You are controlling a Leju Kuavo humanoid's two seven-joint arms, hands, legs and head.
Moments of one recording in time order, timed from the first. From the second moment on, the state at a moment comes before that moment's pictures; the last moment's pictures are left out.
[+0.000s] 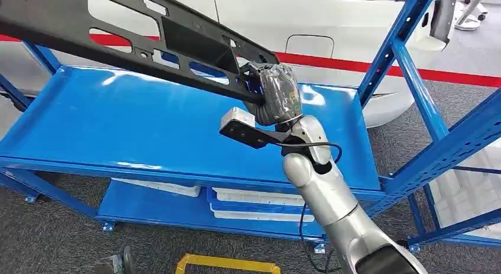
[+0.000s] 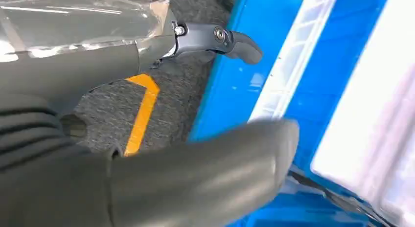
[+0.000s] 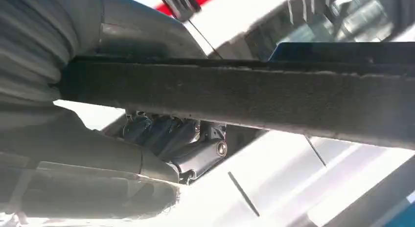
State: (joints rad) left arm -0.07 -0.24 0.17 -0.58 -0.04 0.12 -0.70; right arm -0.58 -0.01 0.40 -1.45 0.84 -0.27 -0.13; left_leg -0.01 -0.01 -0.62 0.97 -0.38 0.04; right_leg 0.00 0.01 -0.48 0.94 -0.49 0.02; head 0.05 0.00
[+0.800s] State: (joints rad) left arm -0.14 -0.25 0.17 -0.35 -0.01 0.11 -0.70; right arm -0.56 -0.04 0.42 -1.54 0.63 -0.29 -0.16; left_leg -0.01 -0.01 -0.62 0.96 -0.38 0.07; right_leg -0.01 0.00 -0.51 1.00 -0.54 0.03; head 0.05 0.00
